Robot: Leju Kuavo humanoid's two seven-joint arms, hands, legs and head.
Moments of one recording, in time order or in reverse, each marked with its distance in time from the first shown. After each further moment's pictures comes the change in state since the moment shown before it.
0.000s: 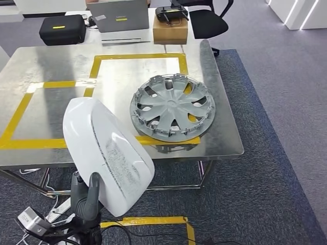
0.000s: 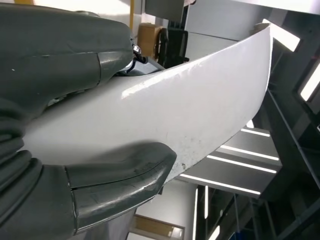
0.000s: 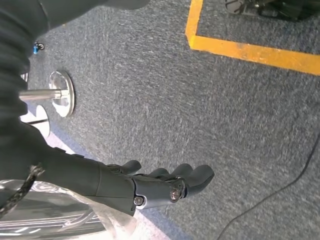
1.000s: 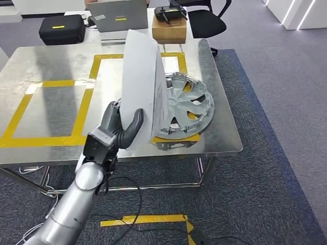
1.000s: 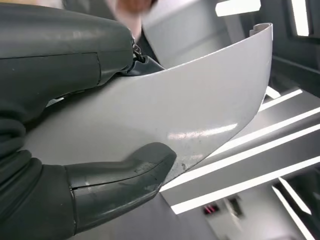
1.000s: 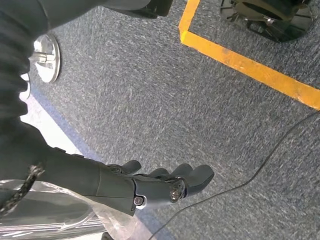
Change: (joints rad) left arm -0.633 -0.014 -0.056 0.377 -0.463 0.203 0.270; right arm -0.073 0.012 0.125 -0.003 0.078 0.104 0.033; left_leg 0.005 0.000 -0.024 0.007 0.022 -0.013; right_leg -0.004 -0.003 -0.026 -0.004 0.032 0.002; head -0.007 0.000
